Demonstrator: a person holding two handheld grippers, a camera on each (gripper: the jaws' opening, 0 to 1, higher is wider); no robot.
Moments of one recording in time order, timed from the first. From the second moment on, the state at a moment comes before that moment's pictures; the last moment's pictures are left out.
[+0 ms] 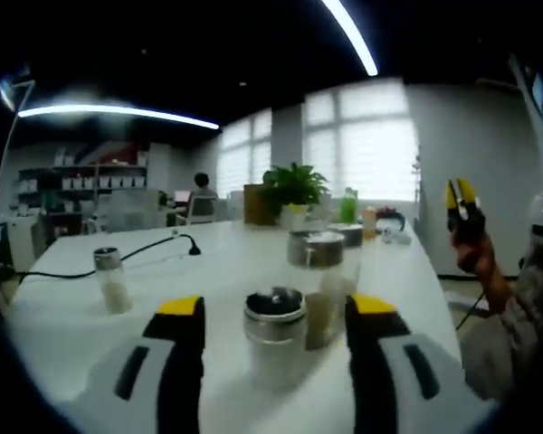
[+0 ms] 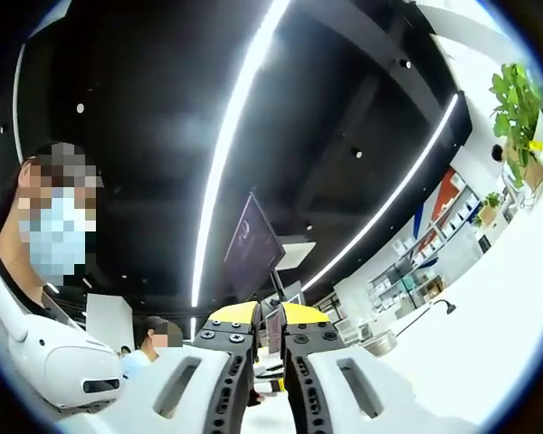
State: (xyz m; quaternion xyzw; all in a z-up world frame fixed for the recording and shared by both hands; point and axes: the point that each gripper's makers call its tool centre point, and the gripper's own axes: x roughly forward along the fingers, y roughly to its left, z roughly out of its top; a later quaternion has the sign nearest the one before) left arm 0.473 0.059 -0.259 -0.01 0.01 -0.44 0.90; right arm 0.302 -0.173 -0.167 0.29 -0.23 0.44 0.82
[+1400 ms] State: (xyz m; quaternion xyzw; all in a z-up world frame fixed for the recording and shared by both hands) left arm 0.360 0.112 -0.182 -0.01 -0.09 -0.35 0.93; right arm 0.313 -0.184 -0.187 0.24 -0.18 0.34 0.89
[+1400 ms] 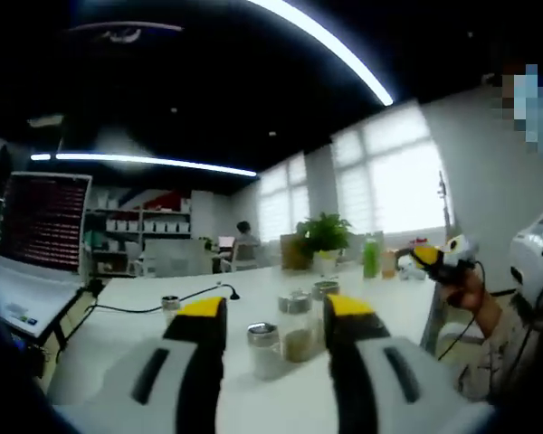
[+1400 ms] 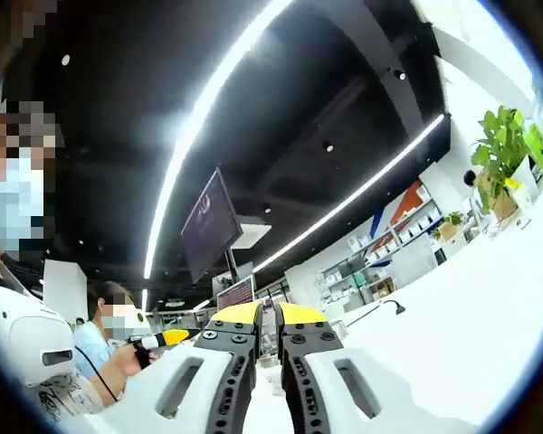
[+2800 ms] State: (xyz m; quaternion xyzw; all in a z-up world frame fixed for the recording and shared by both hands) left arm 0.438 0.111 -0.219 0.09 0.00 -0.37 0.92; right arm 0.291 -0.182 -0.192 0.17 -0.19 0.29 0.92
